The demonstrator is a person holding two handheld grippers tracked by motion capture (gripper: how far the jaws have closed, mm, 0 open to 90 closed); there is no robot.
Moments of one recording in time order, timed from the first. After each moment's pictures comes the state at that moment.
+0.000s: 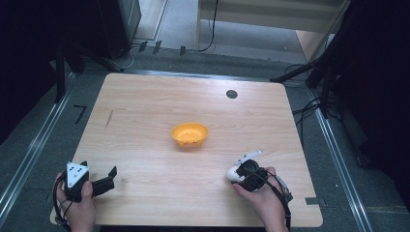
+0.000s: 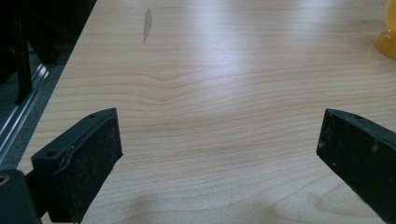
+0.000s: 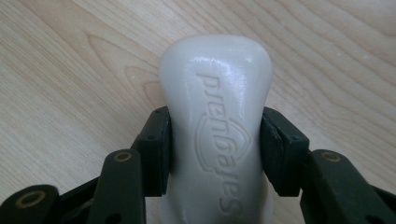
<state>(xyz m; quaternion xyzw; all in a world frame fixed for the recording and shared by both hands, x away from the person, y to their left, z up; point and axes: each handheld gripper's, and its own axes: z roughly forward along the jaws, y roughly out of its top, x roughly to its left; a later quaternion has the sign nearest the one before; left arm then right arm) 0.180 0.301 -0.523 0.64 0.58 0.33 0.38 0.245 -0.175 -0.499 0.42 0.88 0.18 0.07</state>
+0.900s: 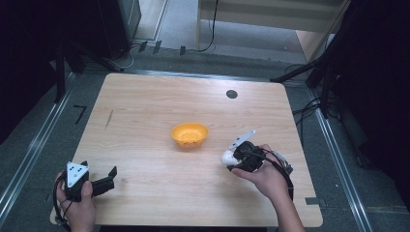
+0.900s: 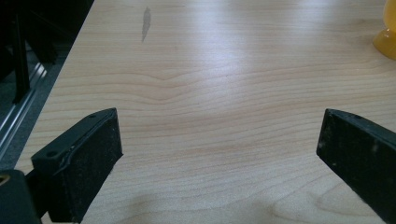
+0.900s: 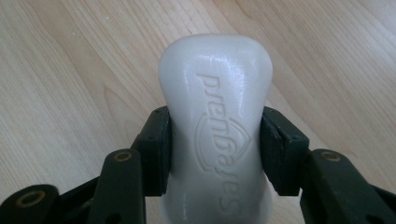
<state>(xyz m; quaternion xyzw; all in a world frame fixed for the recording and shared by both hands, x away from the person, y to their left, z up) 0.181 0.302 -0.524 0.64 0.58 0.33 0.38 0.292 -0.164 -0.466 0.30 0.93 0.21 0.06</state>
